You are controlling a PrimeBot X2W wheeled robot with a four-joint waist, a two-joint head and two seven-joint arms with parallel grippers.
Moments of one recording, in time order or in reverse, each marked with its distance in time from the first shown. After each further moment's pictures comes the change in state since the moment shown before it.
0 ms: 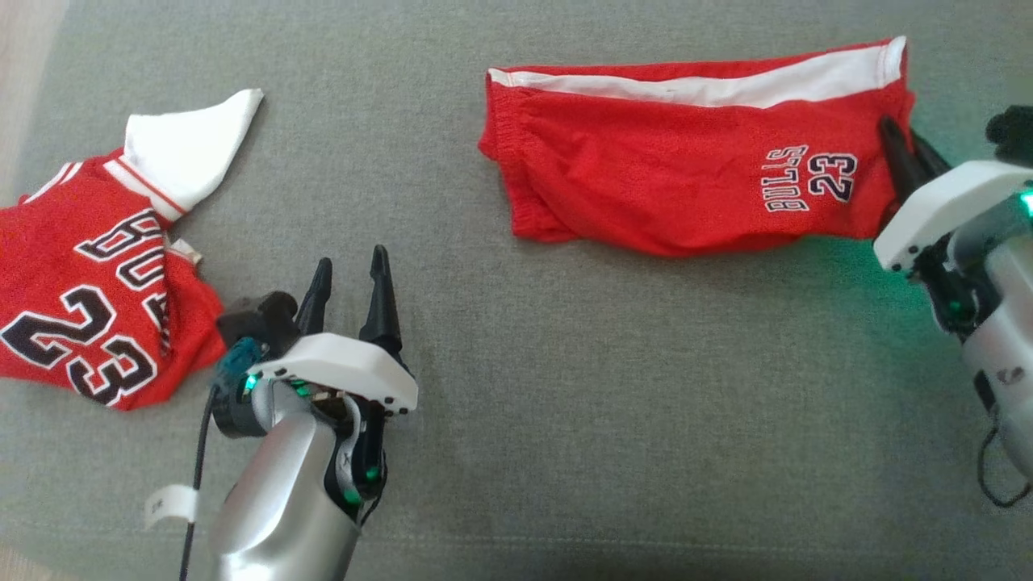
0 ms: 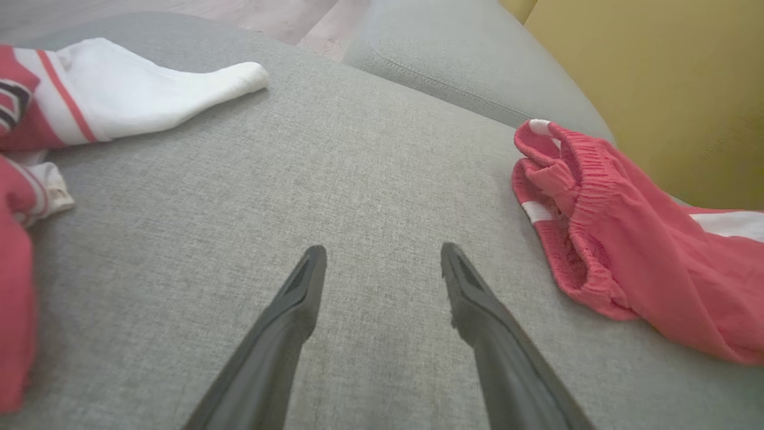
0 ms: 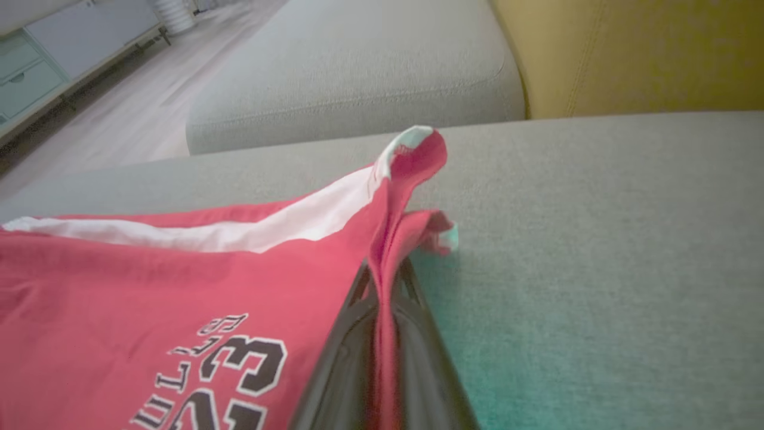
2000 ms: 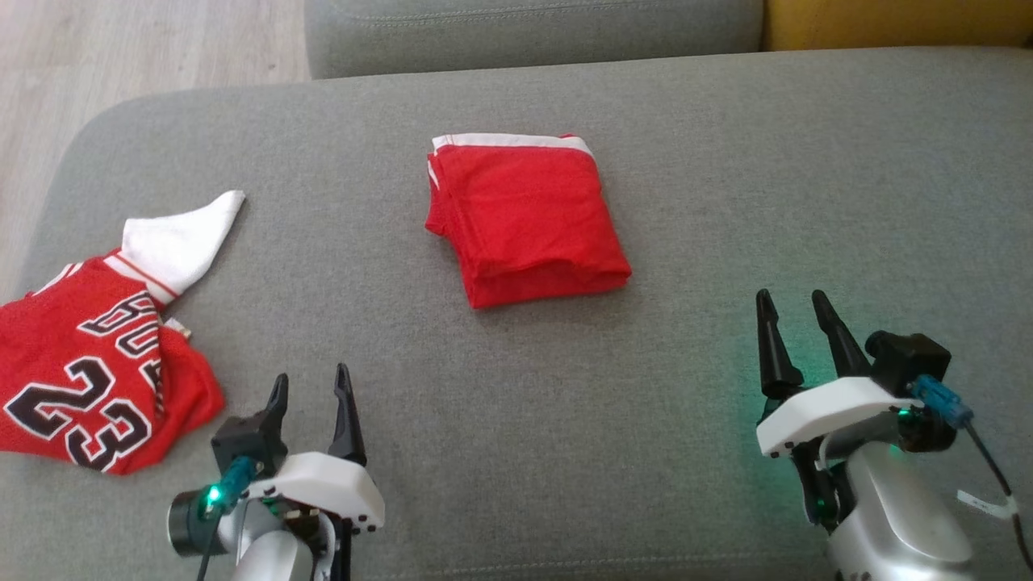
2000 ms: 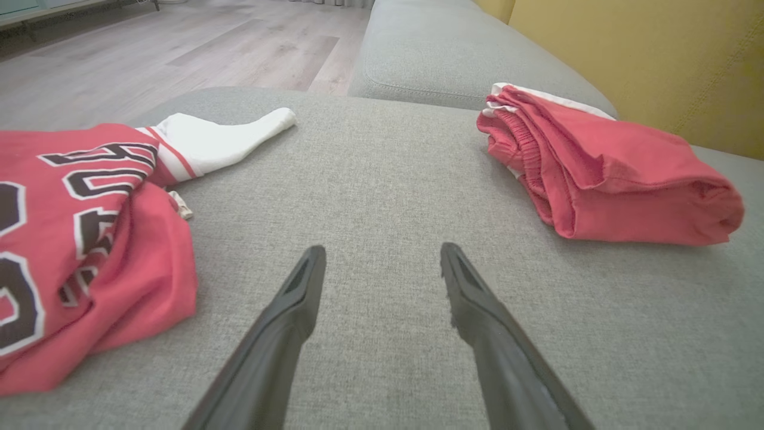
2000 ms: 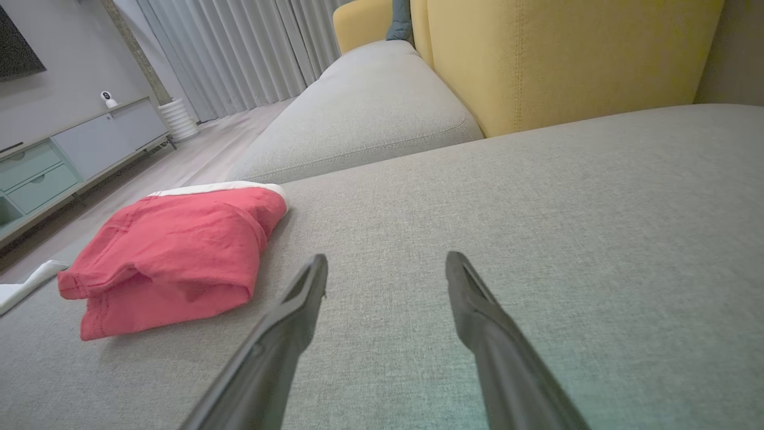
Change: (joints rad) left arm 0.268 0.003 0.130 -0.075 0.278 0.031 0.000; right arm 0.499 0.353 -0.490 -0.263 -0.524 0.000 -0.187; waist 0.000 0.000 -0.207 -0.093
